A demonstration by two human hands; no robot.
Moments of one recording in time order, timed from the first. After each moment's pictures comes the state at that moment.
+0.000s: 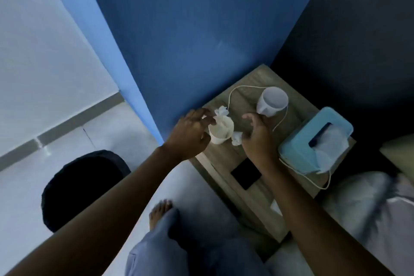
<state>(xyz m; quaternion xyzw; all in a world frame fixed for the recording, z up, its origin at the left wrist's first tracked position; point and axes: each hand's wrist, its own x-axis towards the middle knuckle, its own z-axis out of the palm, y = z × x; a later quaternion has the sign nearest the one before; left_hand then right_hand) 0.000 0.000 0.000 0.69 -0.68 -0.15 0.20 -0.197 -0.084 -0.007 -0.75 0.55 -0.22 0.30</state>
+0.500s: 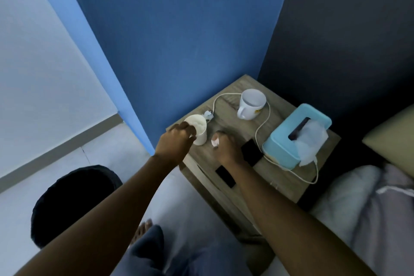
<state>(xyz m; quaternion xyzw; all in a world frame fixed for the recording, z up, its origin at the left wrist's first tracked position) -0.054 0.024 -0.028 0.77 -0.62 -0.08 0.14 -0.202 -0.071 -0.091 -0.80 0.51 -0.10 0.30</state>
